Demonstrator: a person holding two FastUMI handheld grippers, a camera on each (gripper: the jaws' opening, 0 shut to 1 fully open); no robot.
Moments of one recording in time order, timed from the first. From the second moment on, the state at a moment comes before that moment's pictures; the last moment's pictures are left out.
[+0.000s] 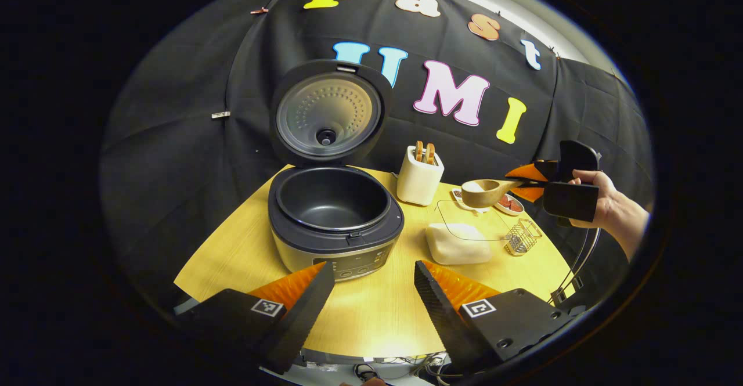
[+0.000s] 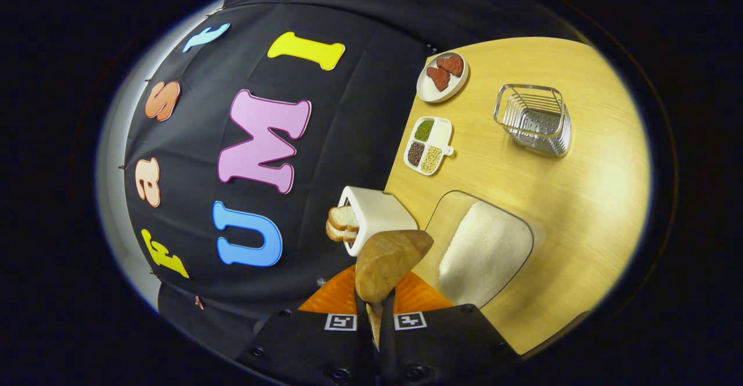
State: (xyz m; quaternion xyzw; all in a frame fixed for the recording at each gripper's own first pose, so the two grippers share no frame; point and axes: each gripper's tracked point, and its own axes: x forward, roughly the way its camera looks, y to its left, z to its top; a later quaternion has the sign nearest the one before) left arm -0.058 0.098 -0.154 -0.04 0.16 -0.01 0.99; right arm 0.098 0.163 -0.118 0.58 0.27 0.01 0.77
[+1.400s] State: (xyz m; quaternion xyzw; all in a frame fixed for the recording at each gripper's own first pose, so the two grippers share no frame) left arm -0.086 0.229 -0.164 -0.10 0.14 0.12 0.98; right arm 0.075 0.454 -0.109 0.22 0.25 0.27 0.90
